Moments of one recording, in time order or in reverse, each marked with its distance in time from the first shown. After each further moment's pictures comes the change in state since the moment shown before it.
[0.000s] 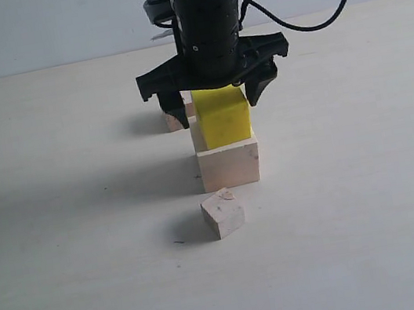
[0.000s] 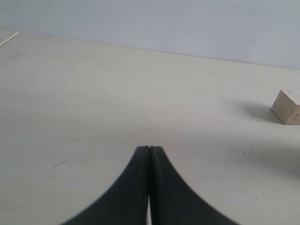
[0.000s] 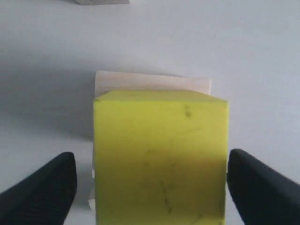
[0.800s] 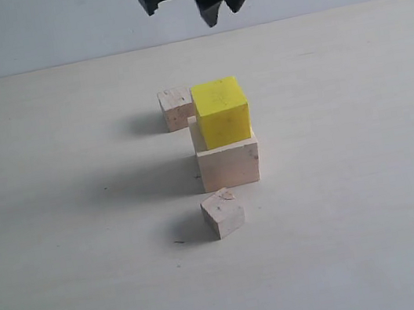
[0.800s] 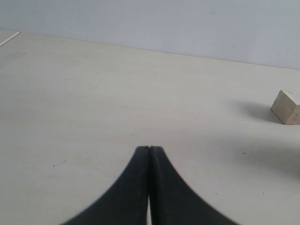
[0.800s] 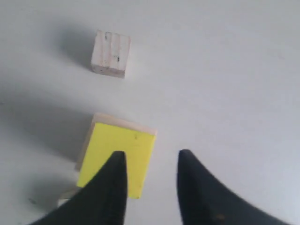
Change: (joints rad) left arm 0.000 0.000 0.000 0.000 0.000 0.000; right arm 0.000 -0.183 -0.098 -0.131 0.043 -0.253
